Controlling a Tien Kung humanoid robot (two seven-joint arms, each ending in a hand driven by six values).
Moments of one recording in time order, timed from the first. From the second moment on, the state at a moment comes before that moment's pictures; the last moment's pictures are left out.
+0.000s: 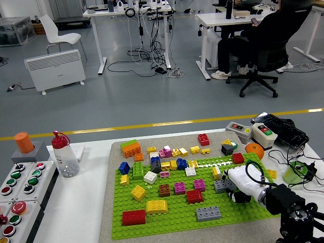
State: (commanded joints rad) left arm -0.17 0.05 -1.31 -0.18 1.48 0.05 0.23; right arm 0.71 -0.43 0.51 1.13 -2.04 -0.09 -0.28
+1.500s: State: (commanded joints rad) left arm -0.16 0.05 -1.31 -0.18 1.47 0.05 0.23; right arm 0.52 -0.53 0.59 1.56 -1.91 -0.15 -0.28
